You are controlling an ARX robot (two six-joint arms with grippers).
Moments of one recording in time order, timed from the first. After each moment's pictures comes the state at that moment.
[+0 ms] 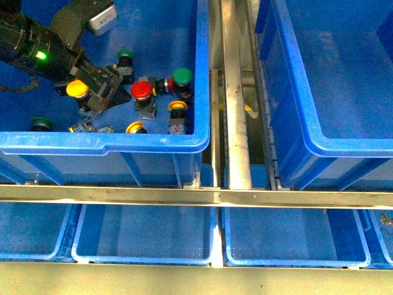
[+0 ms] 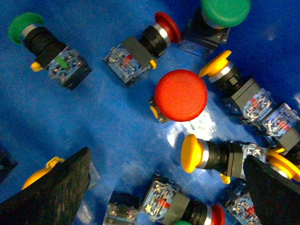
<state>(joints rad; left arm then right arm) -0.10 2.18 1.32 0.03 0.38 0.56 0.00 0.00 0.02 0.00 0.00 0.00</state>
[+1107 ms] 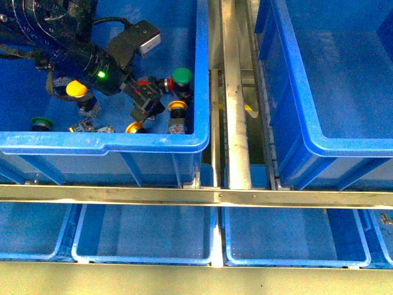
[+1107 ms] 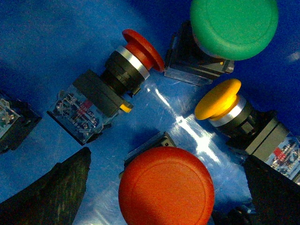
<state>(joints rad) -0.17 2.43 1.57 0.01 0.36 0.57 0.00 0.00 0.02 0.00 0.00 0.00</state>
